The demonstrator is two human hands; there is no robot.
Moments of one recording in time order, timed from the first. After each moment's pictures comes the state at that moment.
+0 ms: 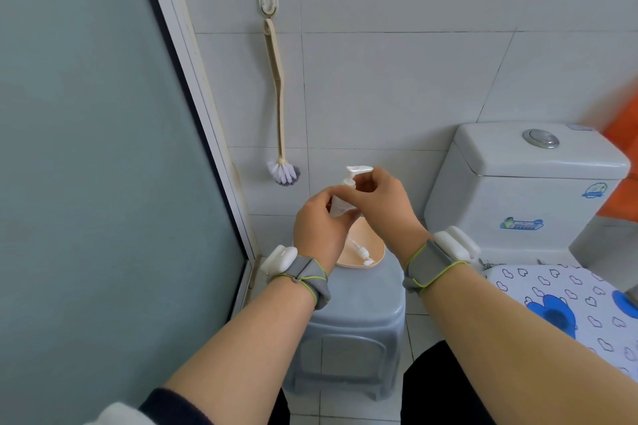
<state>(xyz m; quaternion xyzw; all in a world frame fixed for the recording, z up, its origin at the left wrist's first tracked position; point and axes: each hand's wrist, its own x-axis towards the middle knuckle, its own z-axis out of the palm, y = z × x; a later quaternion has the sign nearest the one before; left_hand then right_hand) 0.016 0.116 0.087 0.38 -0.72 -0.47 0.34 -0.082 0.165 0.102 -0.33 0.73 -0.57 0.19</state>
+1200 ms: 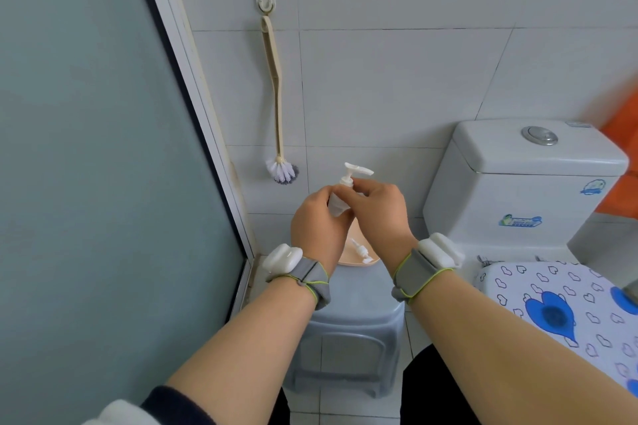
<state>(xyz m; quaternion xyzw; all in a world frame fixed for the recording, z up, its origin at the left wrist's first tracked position) 0.015 0.117 0.083 0.39 -0.76 -0.39 0.35 -0.065 0.168 0.100 -0.33 0.73 -0.58 0.16</state>
